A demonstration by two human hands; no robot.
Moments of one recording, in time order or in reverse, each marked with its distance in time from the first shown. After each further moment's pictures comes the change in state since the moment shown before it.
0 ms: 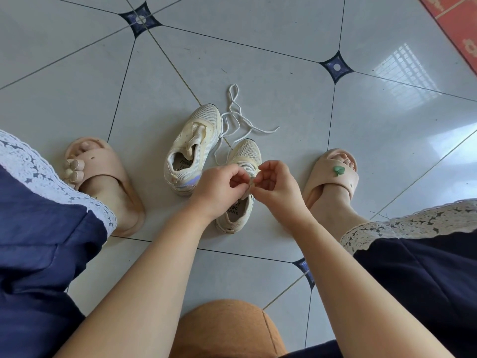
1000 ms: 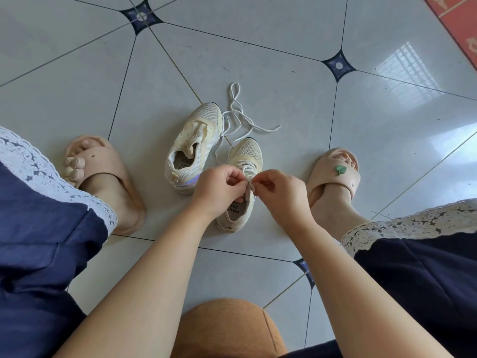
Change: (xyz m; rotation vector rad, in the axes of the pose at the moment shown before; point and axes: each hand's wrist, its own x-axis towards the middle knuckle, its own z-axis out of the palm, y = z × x) left_hand -0.002 -0.002 0.001 -0.237 0.014 -0.155; right_hand -0.003 -0.002 -0.001 -0.551 0.113 -0.111
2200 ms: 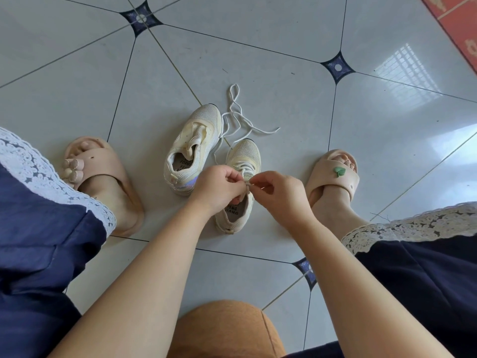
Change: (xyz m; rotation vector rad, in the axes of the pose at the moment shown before) left_hand 0.005 0.009 -0.002 -0.044 -0.024 -0.148; right_hand 0.002 -0.002 -0.005 0.016 -0.087 0.014
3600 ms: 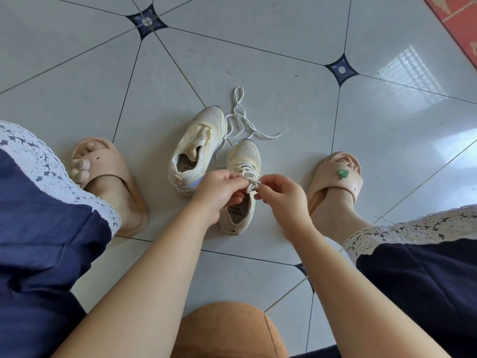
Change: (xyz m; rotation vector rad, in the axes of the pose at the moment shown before) left_hand -0.001 0.004 0.003 -0.350 0.023 -0.248; right_hand -0.003 0.003 0.009 0.483 0.024 0.272
